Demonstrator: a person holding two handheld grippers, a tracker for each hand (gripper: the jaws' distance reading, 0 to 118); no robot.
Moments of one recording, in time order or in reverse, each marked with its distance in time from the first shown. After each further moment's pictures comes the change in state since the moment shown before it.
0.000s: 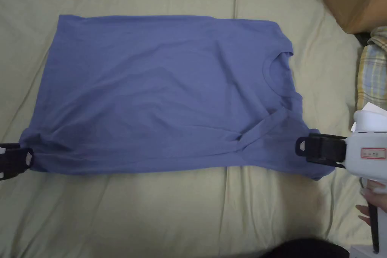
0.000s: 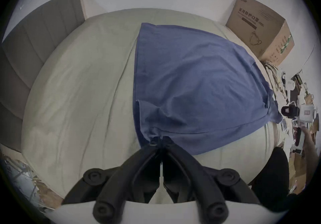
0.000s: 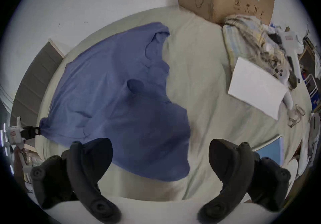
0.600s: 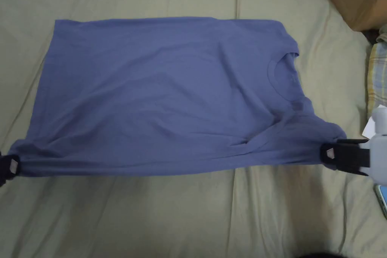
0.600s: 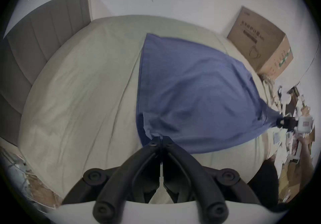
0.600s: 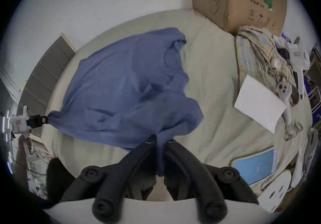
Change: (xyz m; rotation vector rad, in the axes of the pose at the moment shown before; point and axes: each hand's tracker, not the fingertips) left arm -0.012 0.025 0.026 0.116 -0.038 0.086; right arm -0.017 0.037 0.050 0.036 0.064 0.079
